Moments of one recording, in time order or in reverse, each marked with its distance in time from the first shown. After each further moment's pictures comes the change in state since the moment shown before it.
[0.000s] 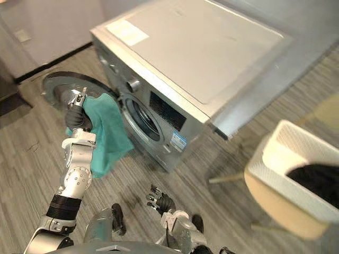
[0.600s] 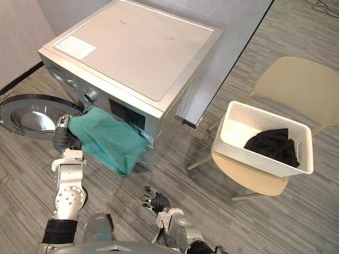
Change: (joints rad) left arm 0.202 -0.073 0.079 -0.101 -0.074 0.007 -0.005; right arm 0.007 -0.023 0.078 -0.039 0.023 -0.005 -0.015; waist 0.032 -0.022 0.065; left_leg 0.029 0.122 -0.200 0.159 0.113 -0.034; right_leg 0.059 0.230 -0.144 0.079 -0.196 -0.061
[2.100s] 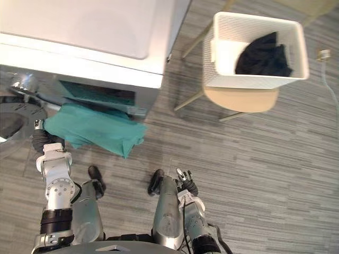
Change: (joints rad) left arm -0.095 -0.028 0.198 0.087 -0.141 -0.074 0.137; right arm -0.036 0.054 -0.374 -0.030 0.432 -0.141 -0.231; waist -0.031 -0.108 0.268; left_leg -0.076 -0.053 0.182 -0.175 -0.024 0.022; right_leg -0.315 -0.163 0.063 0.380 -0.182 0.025
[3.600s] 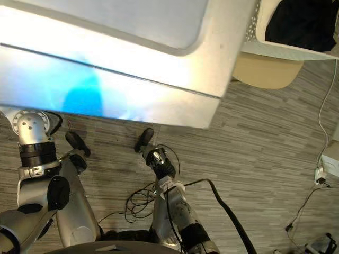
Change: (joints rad) left arm -0.696 0.254 0.138 0.134 -0.172 -0.207 0.110; right arm -0.042 -0.017 0.245 -0.198 0.069 0.021 0.078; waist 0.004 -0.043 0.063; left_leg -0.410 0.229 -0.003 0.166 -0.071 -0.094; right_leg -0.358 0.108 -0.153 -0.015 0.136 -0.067
